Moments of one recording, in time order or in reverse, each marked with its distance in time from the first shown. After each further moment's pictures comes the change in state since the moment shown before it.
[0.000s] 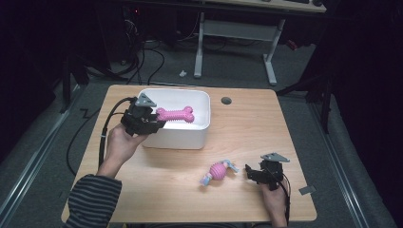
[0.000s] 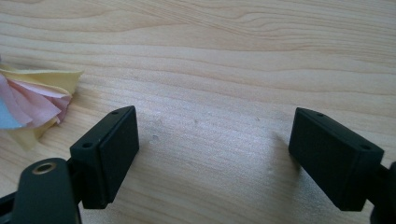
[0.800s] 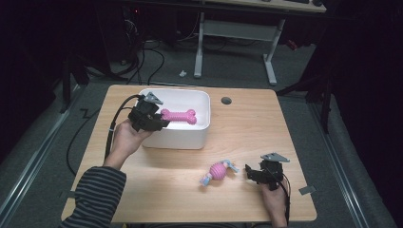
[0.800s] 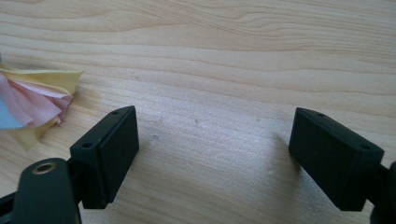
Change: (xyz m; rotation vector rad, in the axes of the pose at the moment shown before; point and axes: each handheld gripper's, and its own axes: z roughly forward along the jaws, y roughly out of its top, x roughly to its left) left arm 0.011 0.005 0.031 0.076 -0.049 0.010; right arm 0.000 0.000 0.000 -0.001 0.002 -0.001
